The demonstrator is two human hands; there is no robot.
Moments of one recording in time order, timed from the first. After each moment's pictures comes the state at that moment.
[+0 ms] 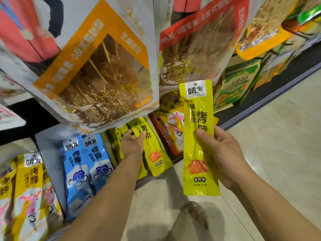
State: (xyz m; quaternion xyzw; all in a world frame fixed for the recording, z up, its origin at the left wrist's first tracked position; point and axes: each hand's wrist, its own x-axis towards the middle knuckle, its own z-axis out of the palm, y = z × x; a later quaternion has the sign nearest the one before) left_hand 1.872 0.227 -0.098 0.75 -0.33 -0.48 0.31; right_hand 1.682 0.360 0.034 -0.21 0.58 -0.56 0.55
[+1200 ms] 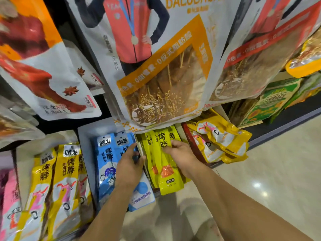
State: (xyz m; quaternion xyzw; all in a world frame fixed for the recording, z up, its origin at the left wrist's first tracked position) left_hand 2.000 0.285 -0.092 0.70 -0.54 -0.37 0.27; right_hand 1.819 0.271 -0.061 -0.32 0.66 -0.34 0.59
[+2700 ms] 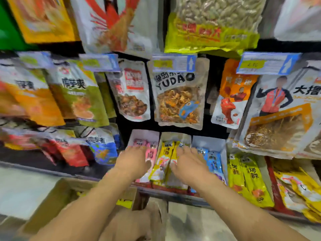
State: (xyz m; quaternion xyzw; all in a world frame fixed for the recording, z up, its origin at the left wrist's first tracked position) left_hand 2.248 0.504 0.142 0.82 -0.57 -0.06 -0.02; right_hand 2.065 0.434 0.129 -0.87 0.48 0.01 0.11
